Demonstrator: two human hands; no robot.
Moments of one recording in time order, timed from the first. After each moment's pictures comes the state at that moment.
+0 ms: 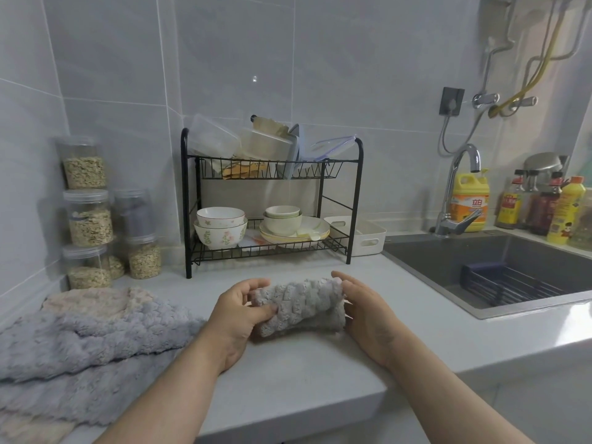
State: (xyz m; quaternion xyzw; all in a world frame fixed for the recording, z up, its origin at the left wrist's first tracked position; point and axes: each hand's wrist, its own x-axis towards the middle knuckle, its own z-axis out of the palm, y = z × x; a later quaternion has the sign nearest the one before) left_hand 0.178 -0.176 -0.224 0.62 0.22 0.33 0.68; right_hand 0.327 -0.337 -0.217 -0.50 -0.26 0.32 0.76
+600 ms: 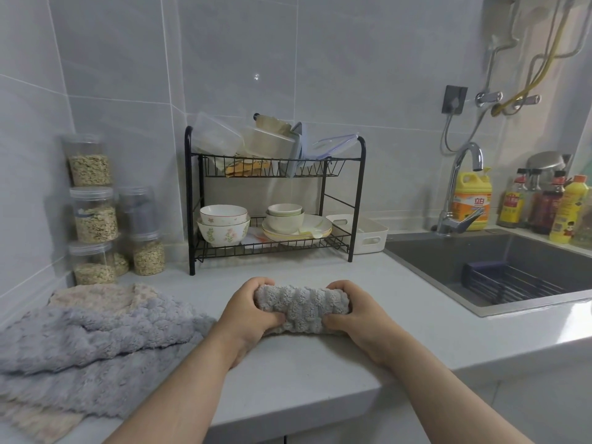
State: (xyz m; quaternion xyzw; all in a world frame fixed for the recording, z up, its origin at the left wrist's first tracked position) left_hand 0.177 -0.183 -0.225 0.71 0.22 0.31 0.59; right_hand 0.319 -0.340 -0.222 -0.67 -0.40 0.21 0.59
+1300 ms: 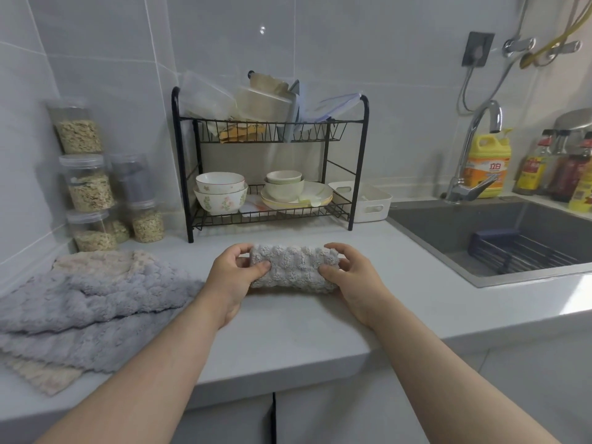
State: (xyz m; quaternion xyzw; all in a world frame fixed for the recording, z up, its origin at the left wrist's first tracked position) left_hand 0.184 -0.181 -0.218 0.62 0.27 0.35 0.65; right_hand 0.327 -0.334 -0.219 -0.64 -0.33 0.20 0.66
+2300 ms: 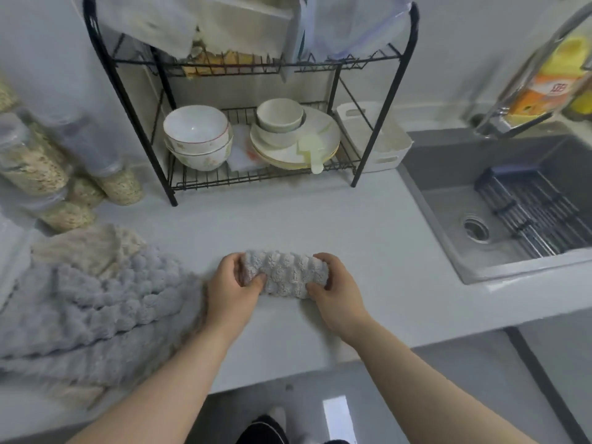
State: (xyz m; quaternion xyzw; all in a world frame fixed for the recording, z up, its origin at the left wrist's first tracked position) left_hand 0.193 -0.200 -0.190 0.67 0.45 0.26 0.53; right_hand 0.318 -0.328 -0.183 -0.79 -0.26 0.31 0.47
